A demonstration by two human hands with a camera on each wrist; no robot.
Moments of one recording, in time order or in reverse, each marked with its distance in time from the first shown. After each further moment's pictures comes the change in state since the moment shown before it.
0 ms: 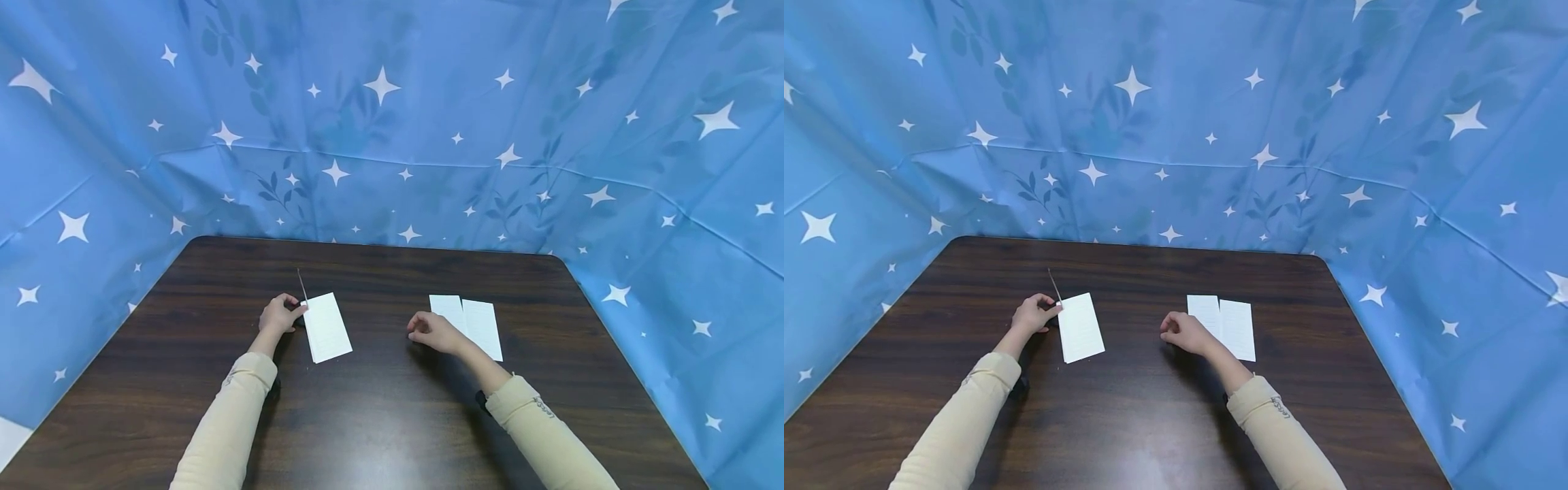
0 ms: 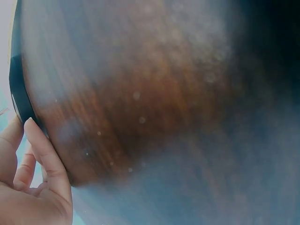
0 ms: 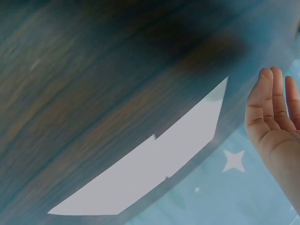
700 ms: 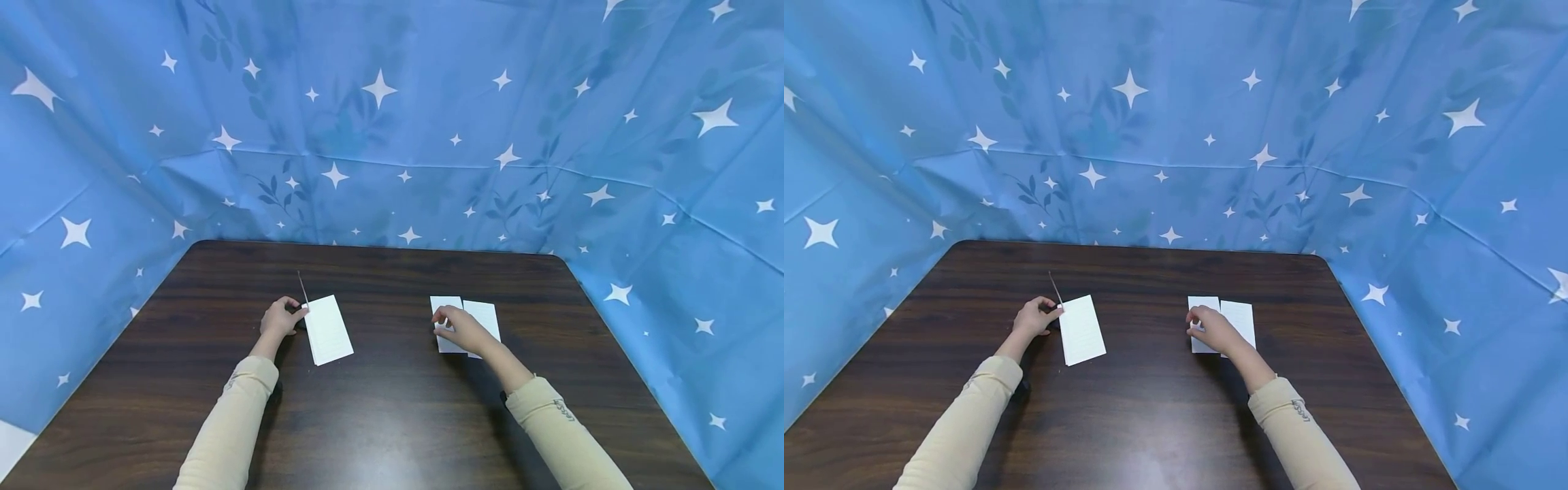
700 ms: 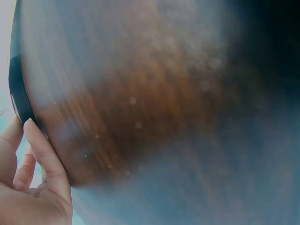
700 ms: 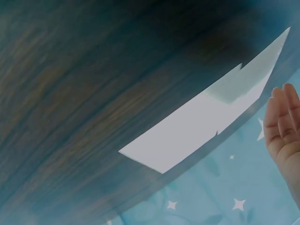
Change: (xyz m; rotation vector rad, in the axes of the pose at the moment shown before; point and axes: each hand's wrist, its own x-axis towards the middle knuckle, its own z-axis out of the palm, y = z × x) left_hand -0.002 -0.001 0.000 -0.004 0.003 0.023; right_hand -0.014 0.030 -0.026 -0.286 0.115 -0.035
